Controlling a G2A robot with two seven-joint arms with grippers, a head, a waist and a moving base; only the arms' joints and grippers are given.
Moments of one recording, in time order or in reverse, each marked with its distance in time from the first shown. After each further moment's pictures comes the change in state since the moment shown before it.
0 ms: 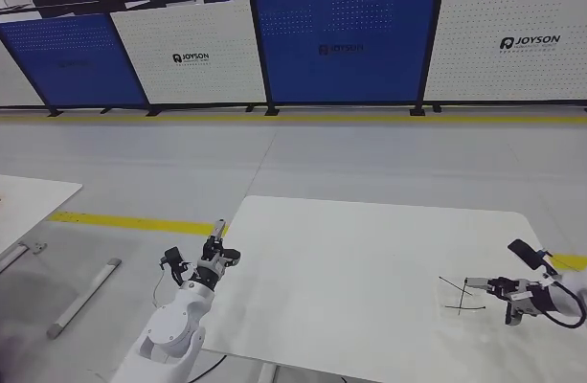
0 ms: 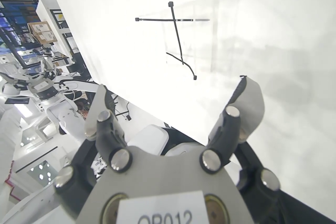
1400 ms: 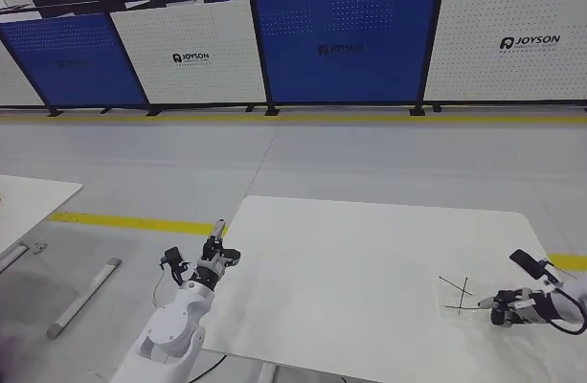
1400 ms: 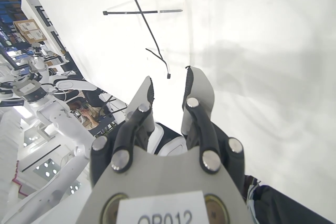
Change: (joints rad) left arm 0.000 0.000 0.000 0.000 0.000 0.000 0.000; right arm 0.028 0.010 -0.057 0.094 -0.007 -0.028 0.025
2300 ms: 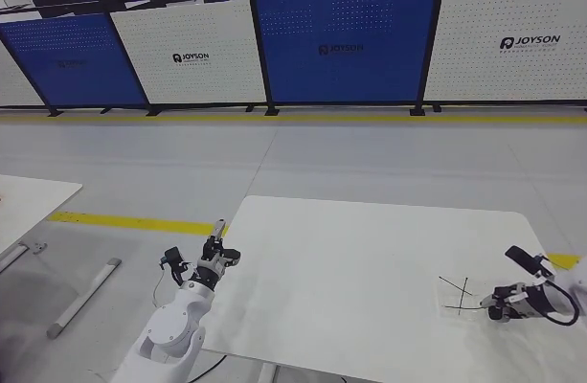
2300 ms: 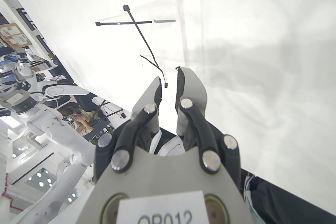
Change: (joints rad) left arm 0.000 0.000 0.000 0.000 0.000 0.000 0.000; right arm 0.082 -0.011 -0.098 0.044 -0.029 0.023 0.000
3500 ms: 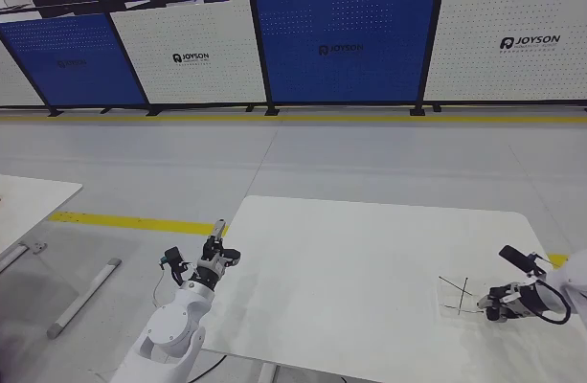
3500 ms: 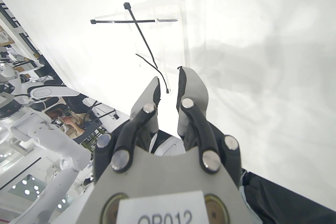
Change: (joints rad) left arm 0.000 0.000 0.000 0.000 0.000 0.000 0.000; right arm 0.014 -0.002 -0.041 -0.023 -0.030 0.014 0.000
